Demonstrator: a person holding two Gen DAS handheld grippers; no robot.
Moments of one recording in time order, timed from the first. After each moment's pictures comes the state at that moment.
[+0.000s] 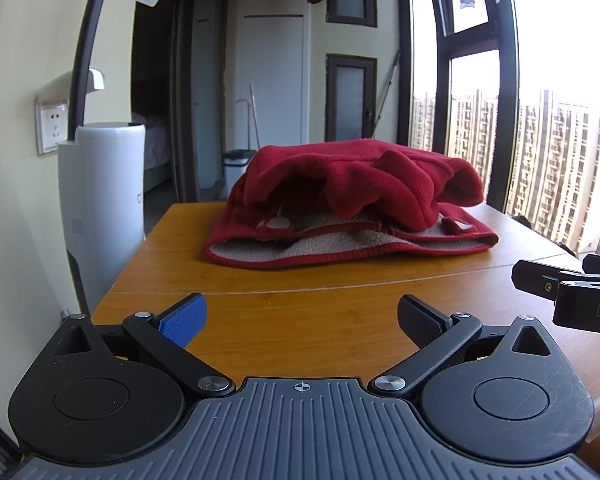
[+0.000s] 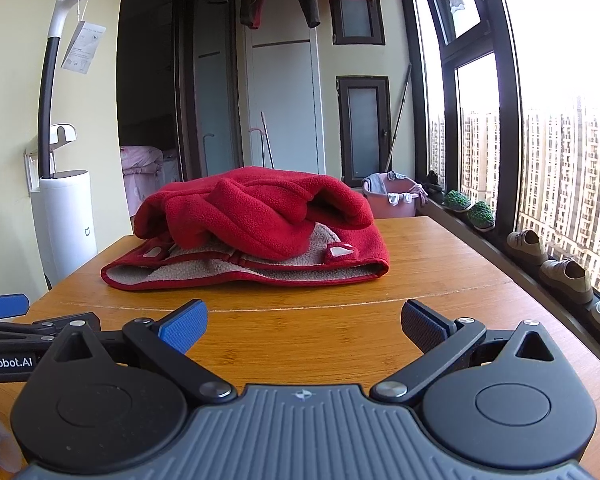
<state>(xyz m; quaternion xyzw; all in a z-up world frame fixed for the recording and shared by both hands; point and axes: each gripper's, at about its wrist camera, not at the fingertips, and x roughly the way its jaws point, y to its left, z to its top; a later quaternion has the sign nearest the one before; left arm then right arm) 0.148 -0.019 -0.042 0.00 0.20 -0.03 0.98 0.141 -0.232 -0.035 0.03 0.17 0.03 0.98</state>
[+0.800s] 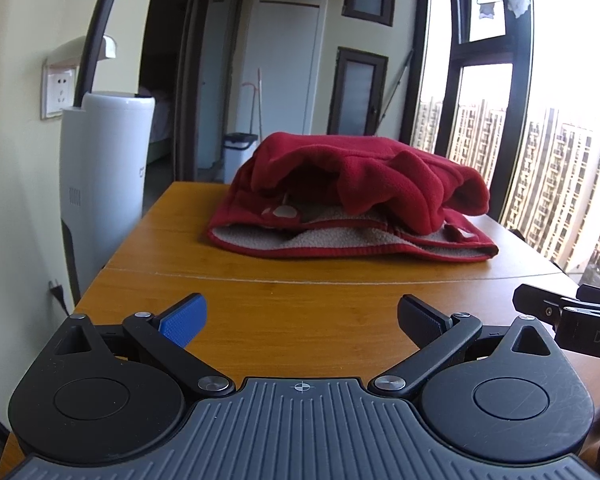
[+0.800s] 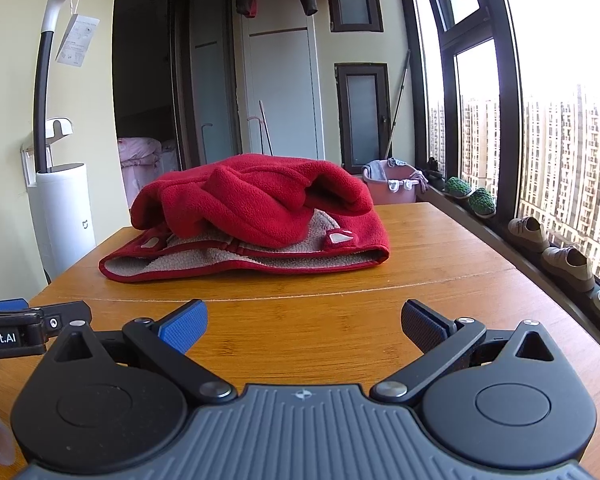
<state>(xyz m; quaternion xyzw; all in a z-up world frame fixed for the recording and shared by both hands) 0.154 -0.005 -0.043 -0.05 0.22 -0.03 0.97 0.146 -0.232 -0.038 0.04 0.19 0.03 0.98</state>
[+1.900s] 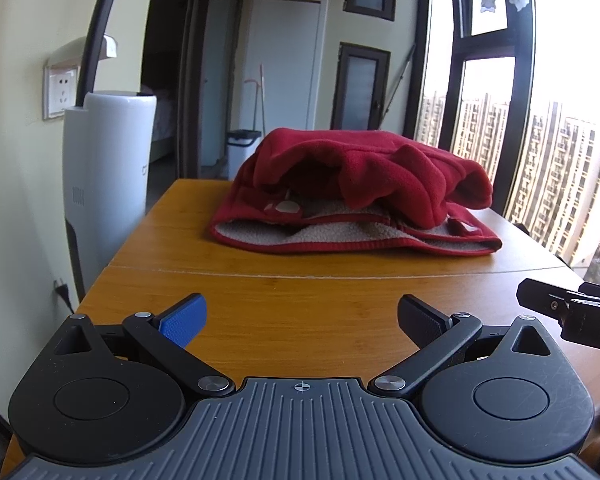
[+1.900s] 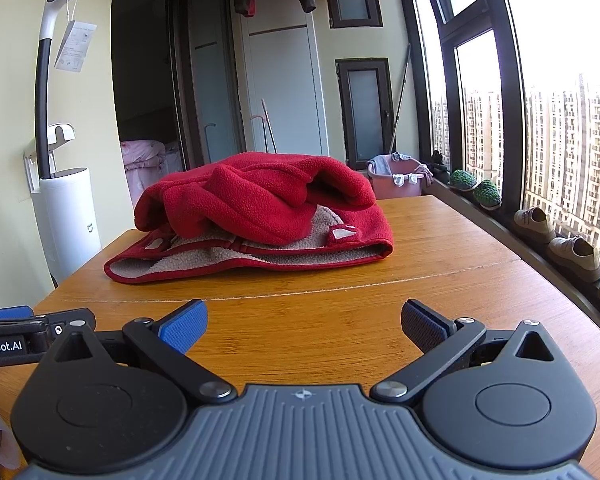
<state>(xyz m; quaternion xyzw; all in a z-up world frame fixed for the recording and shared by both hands) 0.152 -0.008 -0.043 -0.04 0.22 -0.03 0.97 0.147 -0.236 -0.039 0.06 0.19 0.03 0.98</state>
